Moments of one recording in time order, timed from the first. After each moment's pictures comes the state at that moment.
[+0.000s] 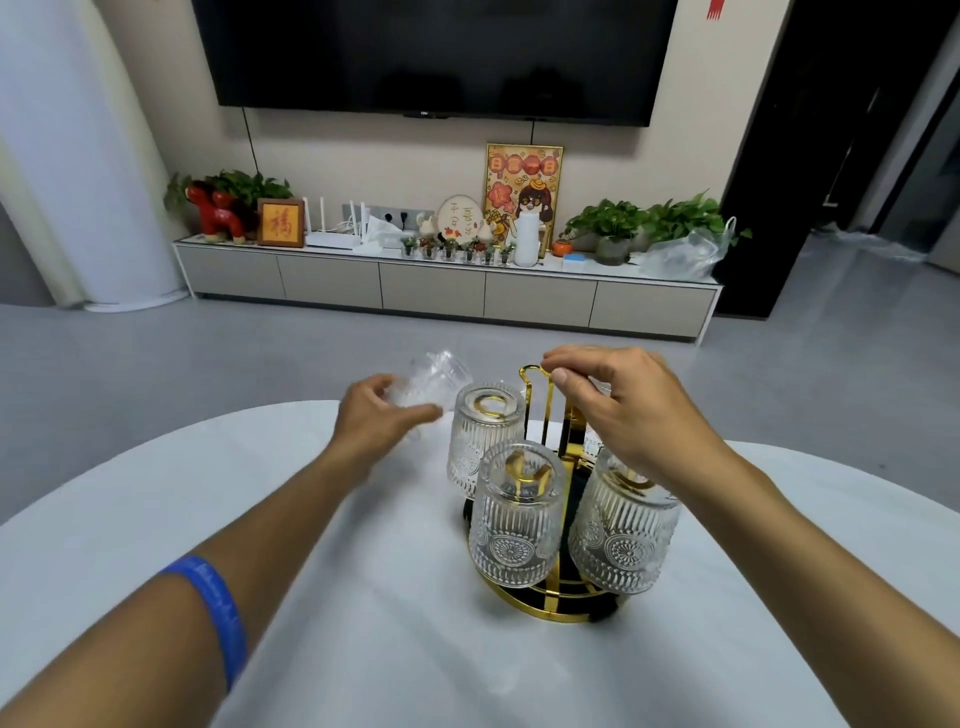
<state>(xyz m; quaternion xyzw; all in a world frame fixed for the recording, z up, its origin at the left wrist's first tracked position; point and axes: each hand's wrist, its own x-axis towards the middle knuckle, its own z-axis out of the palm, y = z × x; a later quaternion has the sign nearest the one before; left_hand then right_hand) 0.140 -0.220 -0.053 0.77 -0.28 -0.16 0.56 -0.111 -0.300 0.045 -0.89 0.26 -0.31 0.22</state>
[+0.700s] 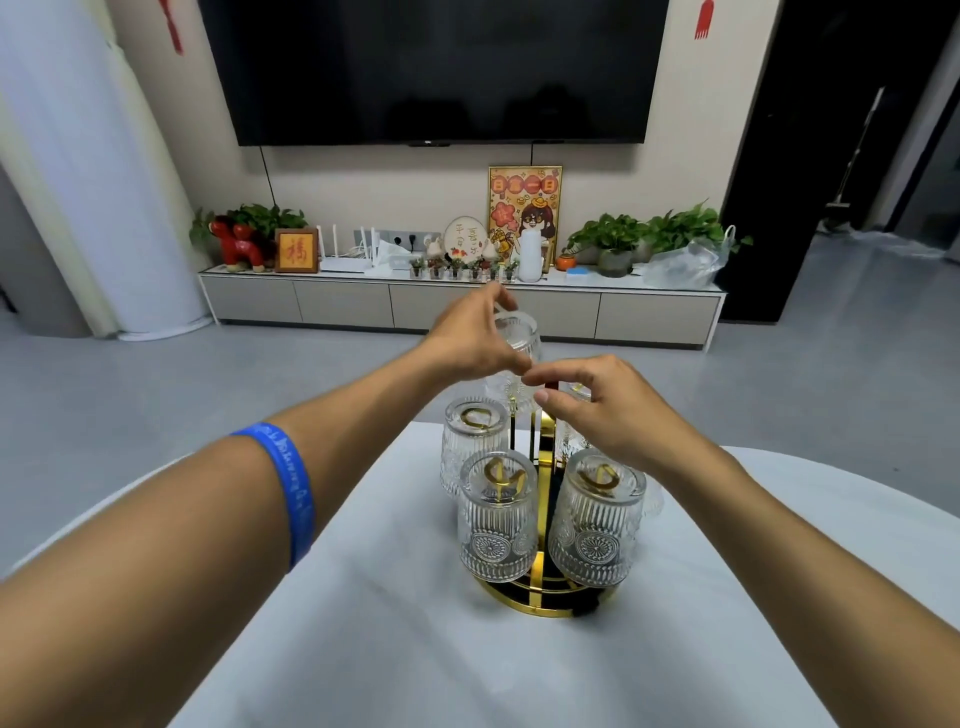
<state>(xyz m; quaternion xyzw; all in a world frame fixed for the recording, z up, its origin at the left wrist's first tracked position) 0.054 -0.270 0.085 0.76 -0.53 -0.11 0.37 -0.126 -0.318 0.052 -0.90 0.22 -0.26 0.28</state>
